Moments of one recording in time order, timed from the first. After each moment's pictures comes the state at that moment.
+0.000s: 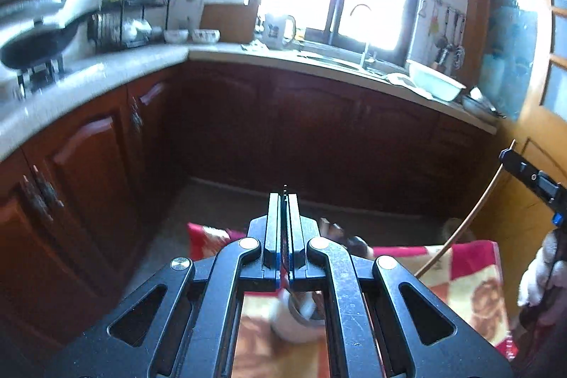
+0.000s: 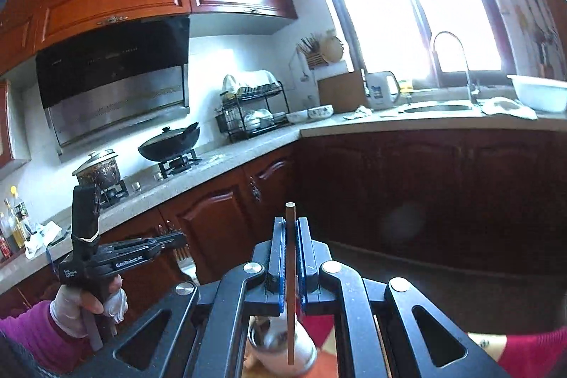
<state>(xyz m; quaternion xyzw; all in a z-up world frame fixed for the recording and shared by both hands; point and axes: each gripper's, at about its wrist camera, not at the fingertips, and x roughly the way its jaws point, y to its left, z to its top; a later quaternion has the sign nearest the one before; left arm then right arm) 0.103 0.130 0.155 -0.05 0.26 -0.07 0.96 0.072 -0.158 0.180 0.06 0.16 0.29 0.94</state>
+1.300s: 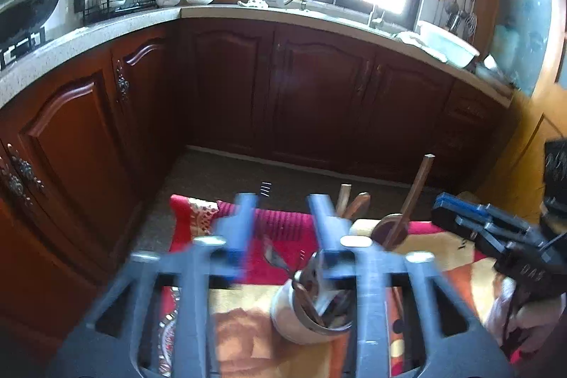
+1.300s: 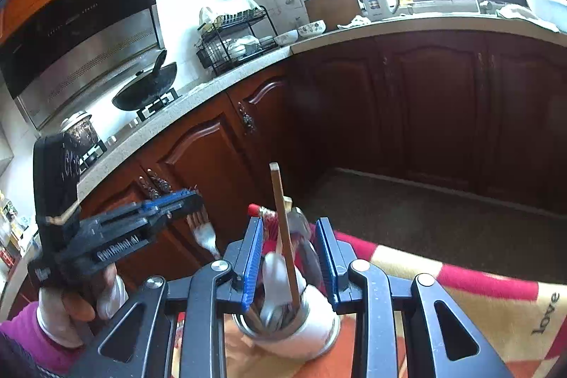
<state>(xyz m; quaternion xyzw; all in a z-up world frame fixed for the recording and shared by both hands) 0.150 0.110 0.086 -0.06 0.32 -0.09 0.94 0.151 -0.117 0.062 0.09 0.31 0.29 0.90</state>
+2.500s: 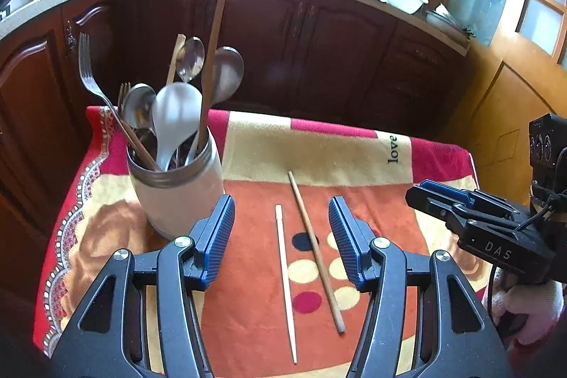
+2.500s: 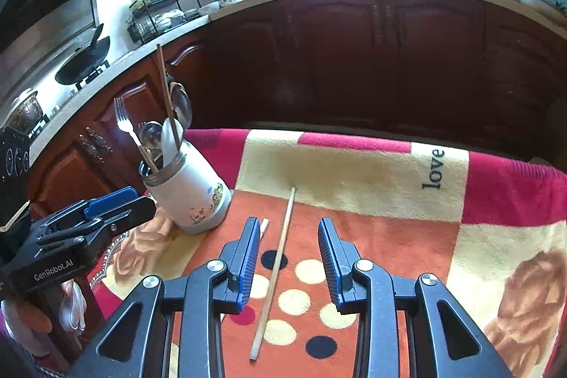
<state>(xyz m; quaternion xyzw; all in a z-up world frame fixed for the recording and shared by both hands) 0.049 -0.027 0.013 -0.04 0.39 -0.15 0.91 0.034 -0.241 0.000 0.06 0.39 0.15 0.91</state>
